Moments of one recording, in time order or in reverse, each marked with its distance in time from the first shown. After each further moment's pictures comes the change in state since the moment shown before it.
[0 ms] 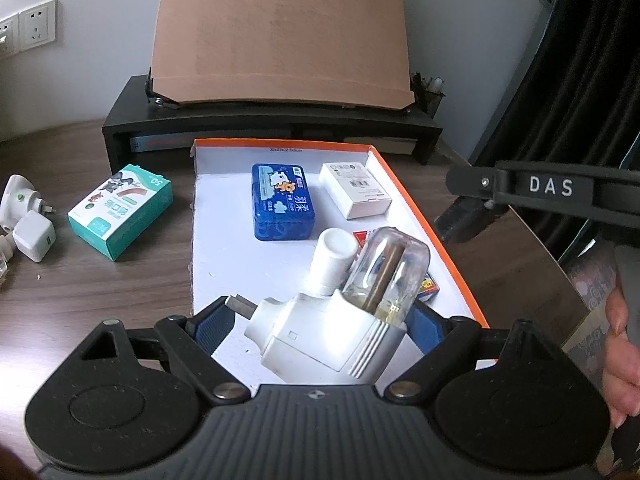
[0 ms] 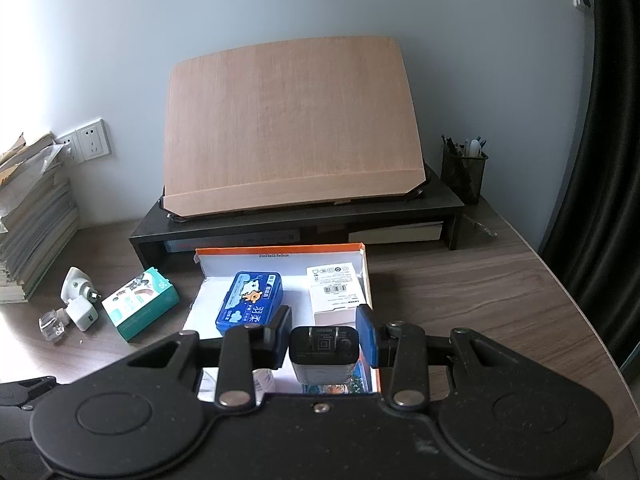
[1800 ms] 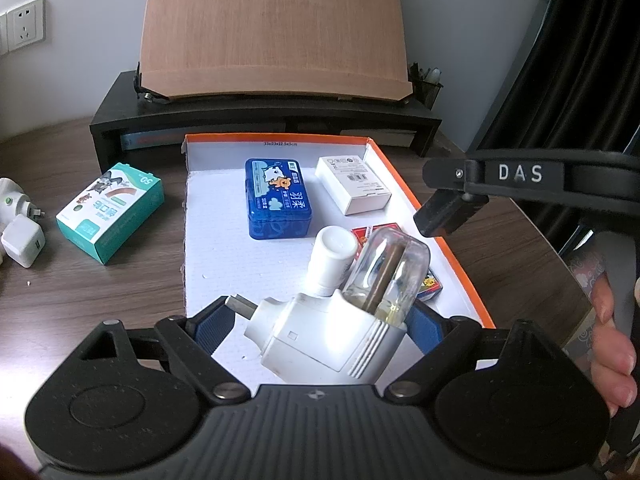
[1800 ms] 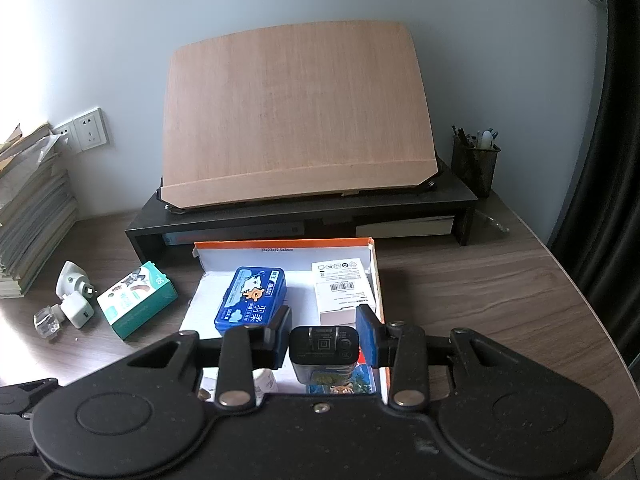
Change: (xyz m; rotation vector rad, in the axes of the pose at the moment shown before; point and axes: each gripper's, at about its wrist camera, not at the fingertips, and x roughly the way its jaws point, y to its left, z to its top) left arm 0.008 0.001 0.002 0.013 0.019 -0.014; right arm 0.020 0.005 0.004 -0.007 0.030 0.009
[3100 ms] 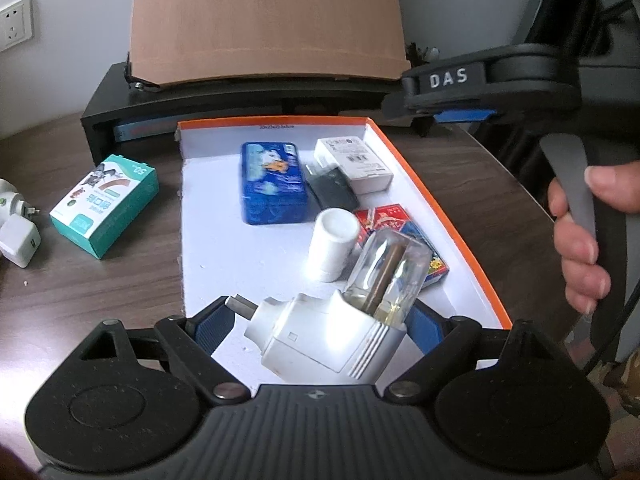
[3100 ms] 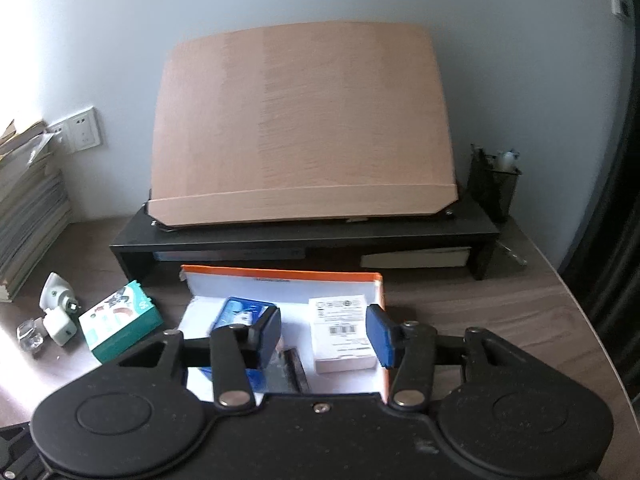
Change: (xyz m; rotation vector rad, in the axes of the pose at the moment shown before) left arm 0.008 -0.001 0.000 0.037 0.053 -0.002; right arm 0.038 -0.005 0.027 -0.038 -0.010 0.009
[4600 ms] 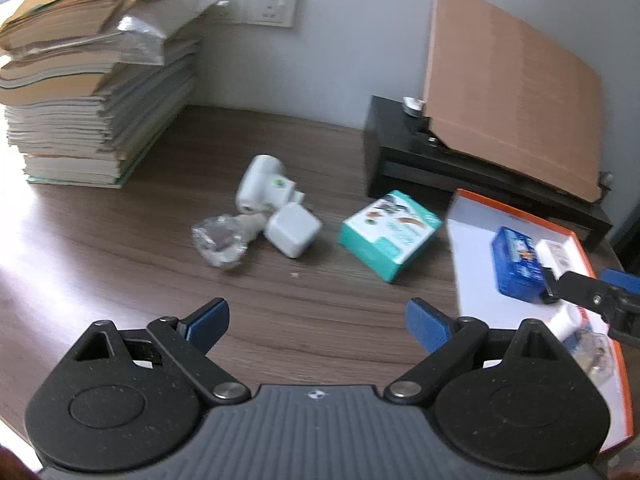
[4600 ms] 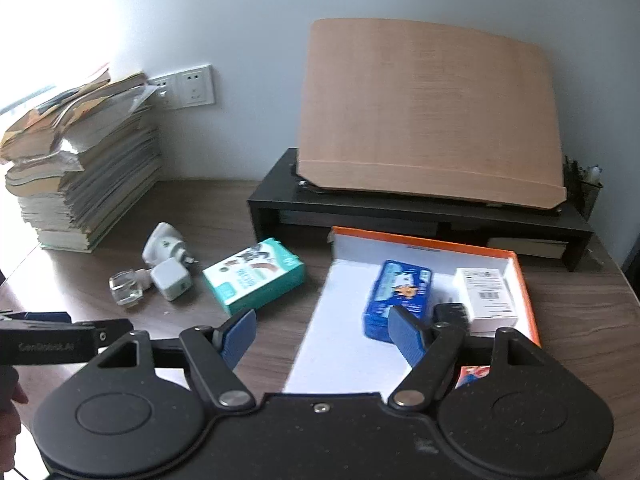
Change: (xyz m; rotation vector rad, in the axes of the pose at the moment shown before) left arm -0.092 0.156 -0.022 -0.349 -0.132 0.359; right arm -0.033 0.131 -0.030 -0.127 0.033 0.153
